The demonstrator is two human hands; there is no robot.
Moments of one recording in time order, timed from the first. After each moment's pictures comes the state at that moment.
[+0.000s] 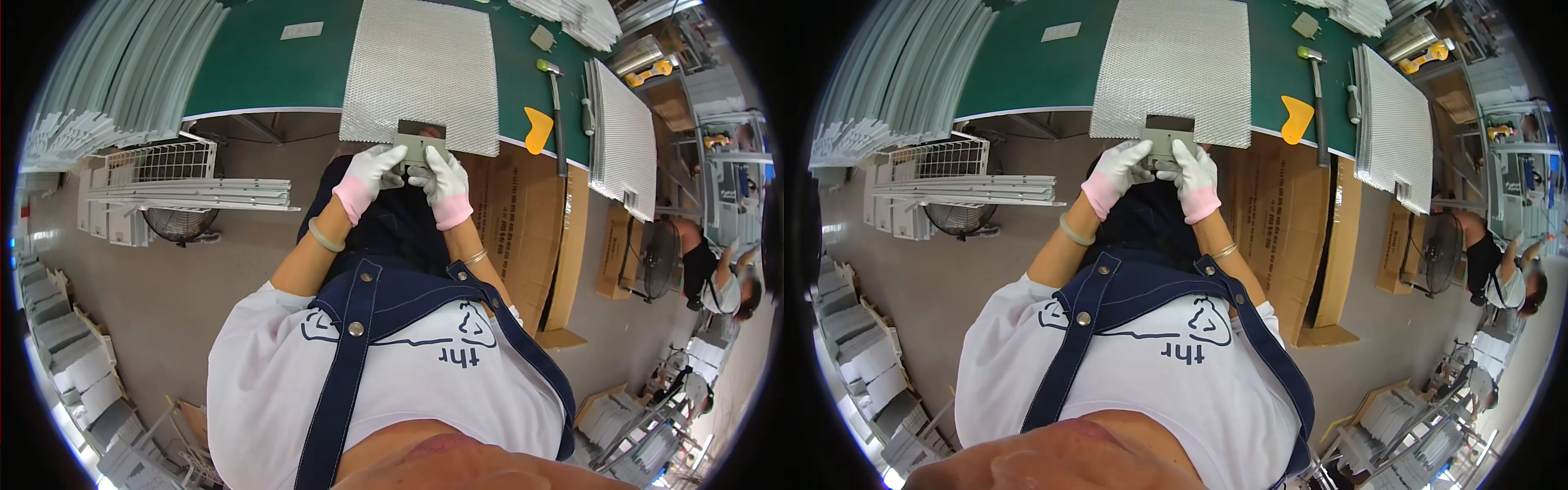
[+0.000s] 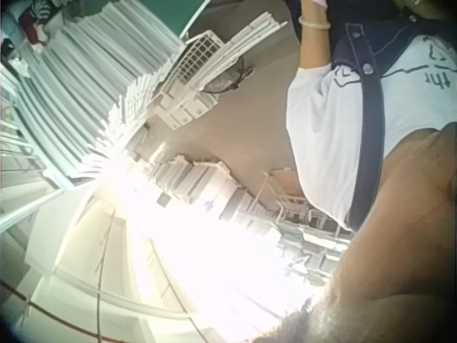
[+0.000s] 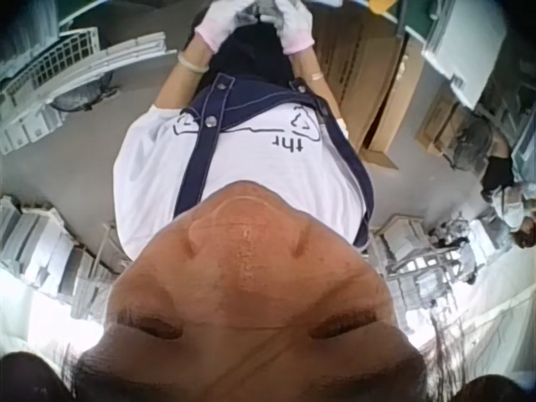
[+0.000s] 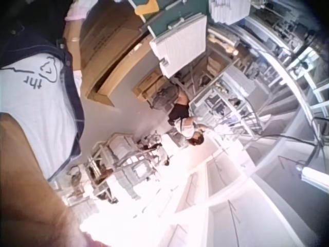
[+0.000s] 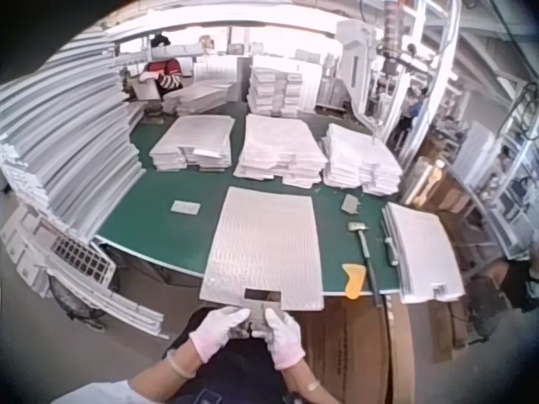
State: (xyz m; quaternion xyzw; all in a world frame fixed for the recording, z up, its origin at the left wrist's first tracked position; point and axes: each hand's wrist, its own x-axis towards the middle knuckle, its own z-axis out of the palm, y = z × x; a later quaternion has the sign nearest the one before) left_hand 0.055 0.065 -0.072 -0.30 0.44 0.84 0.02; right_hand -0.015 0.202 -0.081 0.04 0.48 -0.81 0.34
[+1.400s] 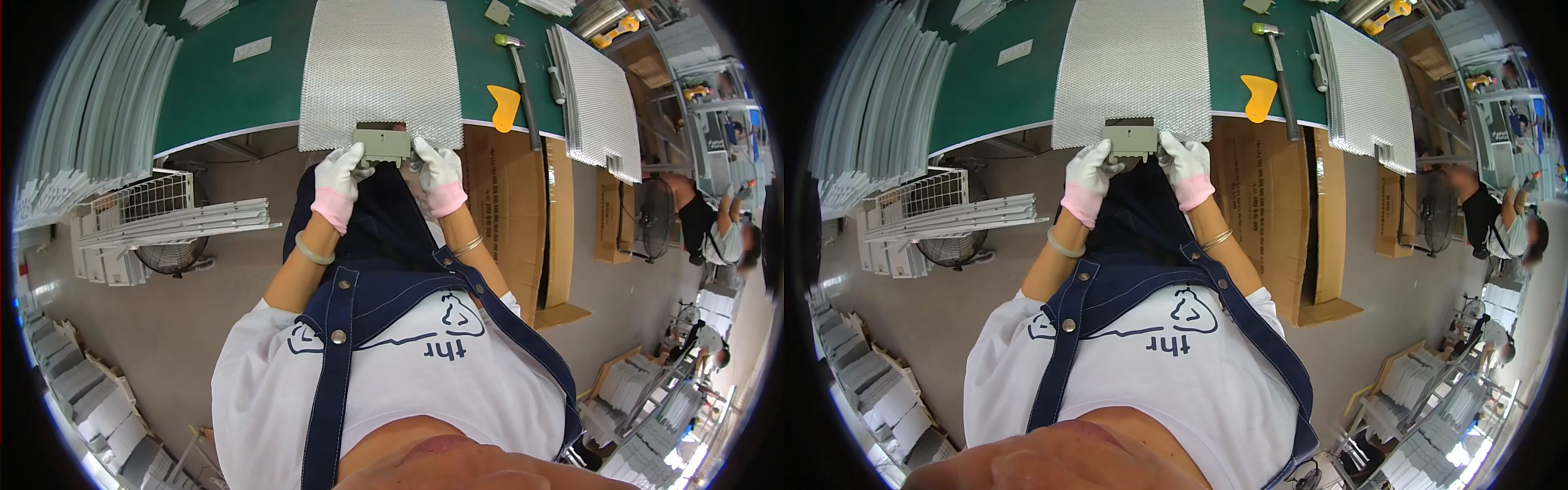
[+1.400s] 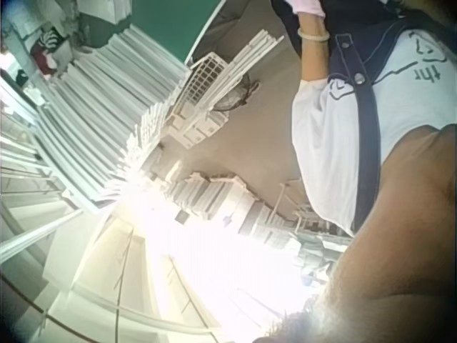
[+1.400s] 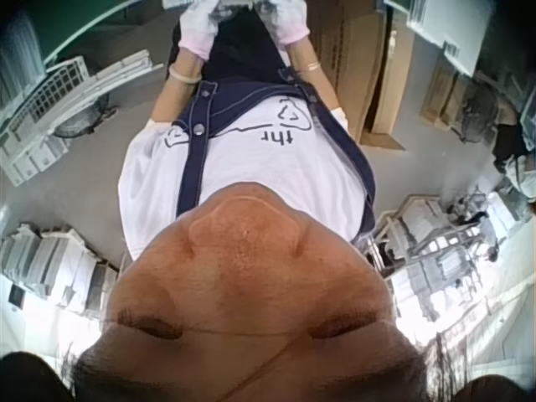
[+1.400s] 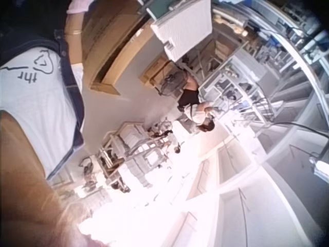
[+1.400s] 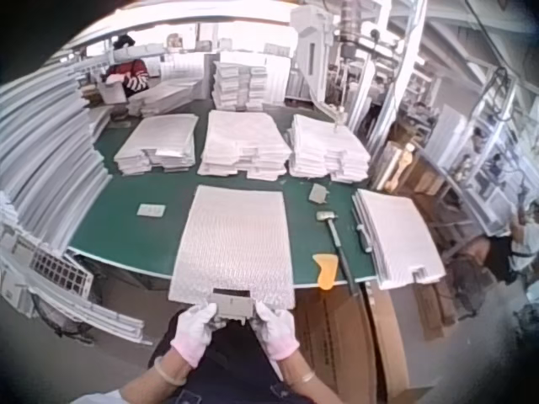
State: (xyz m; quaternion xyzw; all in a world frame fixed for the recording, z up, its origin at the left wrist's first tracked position) left_hand 0.050 0.071 -0.095 -0.28 0.42 0.85 -0.12; right_hand -0.036 0.222 -0.084 0.06 0.51 -0.82 0.25
